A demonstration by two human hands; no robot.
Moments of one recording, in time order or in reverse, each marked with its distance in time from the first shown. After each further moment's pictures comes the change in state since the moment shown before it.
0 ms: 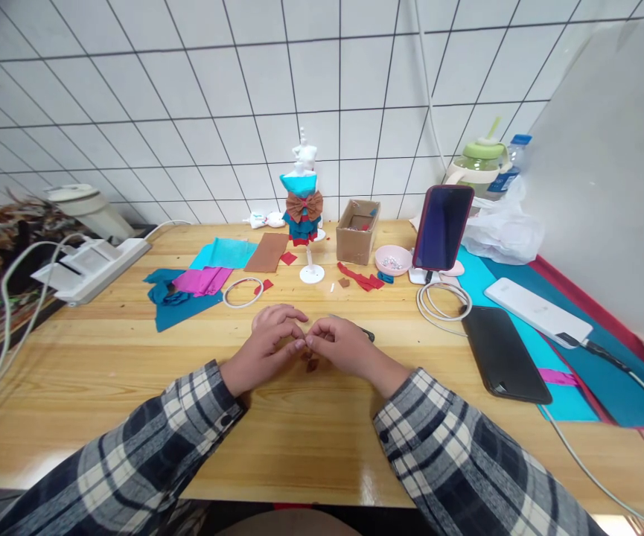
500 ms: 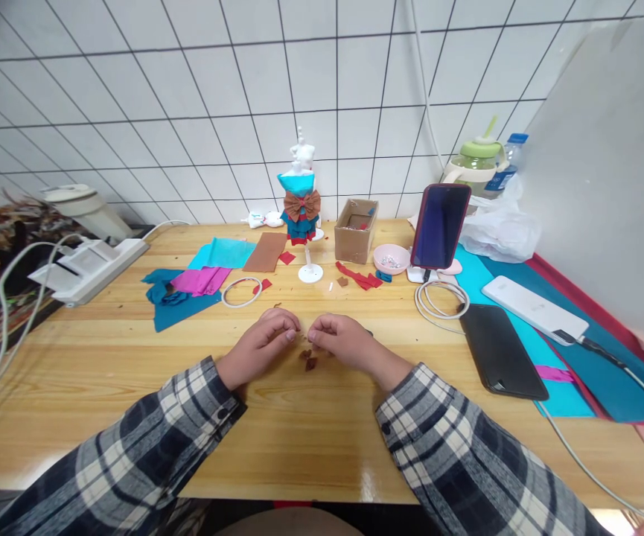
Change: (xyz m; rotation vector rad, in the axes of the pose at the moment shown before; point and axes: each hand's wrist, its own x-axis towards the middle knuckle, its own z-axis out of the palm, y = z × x) left_hand 0.004 -0.008 -0.003 -0.227 -0.009 0.021; right_hand 0.001 0.002 -0.006 0.135 -0.024 0.052
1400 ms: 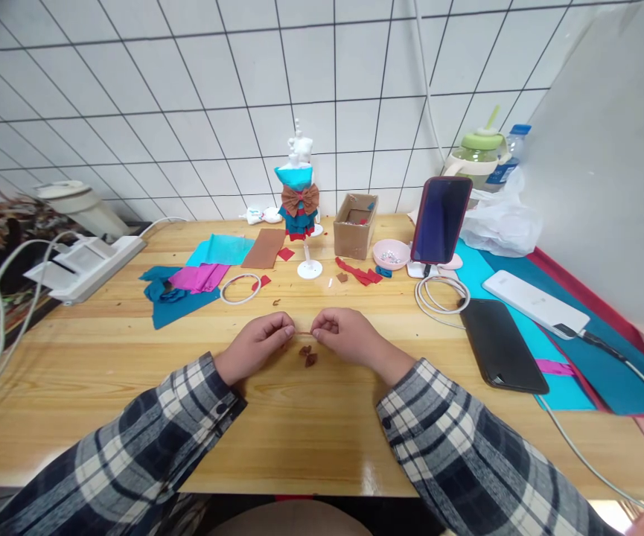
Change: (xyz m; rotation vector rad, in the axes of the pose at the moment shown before) left_hand -0.002 0.006 0.000 -0.192 -0.078 -0.280; right_hand 0.000 0.002 -0.006 -0.318 0.100 -0.077
